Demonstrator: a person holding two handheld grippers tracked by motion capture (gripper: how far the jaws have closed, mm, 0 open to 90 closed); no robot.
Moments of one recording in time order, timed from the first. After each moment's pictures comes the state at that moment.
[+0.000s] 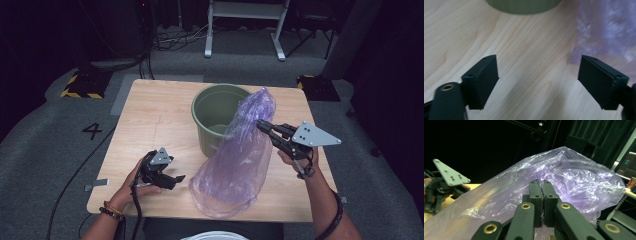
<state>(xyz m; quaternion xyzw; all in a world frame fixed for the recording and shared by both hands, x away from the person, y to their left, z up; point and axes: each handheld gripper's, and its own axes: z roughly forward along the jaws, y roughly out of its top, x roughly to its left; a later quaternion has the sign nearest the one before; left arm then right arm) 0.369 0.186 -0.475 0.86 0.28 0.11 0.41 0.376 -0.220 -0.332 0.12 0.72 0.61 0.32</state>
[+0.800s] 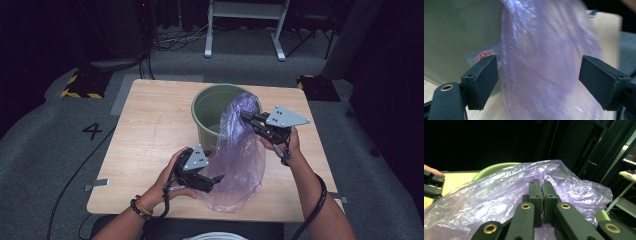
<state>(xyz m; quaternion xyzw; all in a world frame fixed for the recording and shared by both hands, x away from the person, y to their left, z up) 0.346 0.078 -0.416 0.84 0.21 0.16 0.47 0.422 -0.181 -0.340 0.14 0.76 0.56 0.29</state>
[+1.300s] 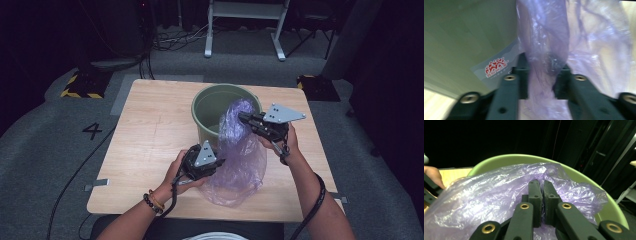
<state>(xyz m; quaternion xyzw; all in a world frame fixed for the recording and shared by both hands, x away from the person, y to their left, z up) 0.357 0.071 -0.420 0.85 0.17 0.20 0.45 0.433 -0.180 -0.346 0.16 0.78 0.55 0.26</state>
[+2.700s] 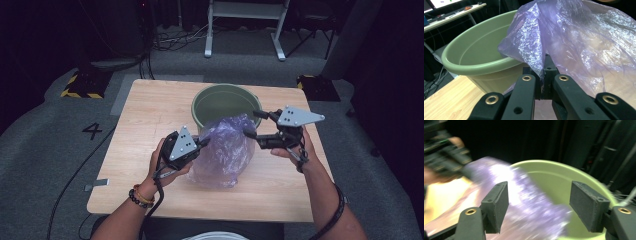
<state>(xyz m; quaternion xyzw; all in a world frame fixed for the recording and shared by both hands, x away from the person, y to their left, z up) 0.353 0.110 -0.365 0.80 0.20 0.27 0.51 0.393 -0.199 -0.320 0.15 0.79 0.55 0.21</state>
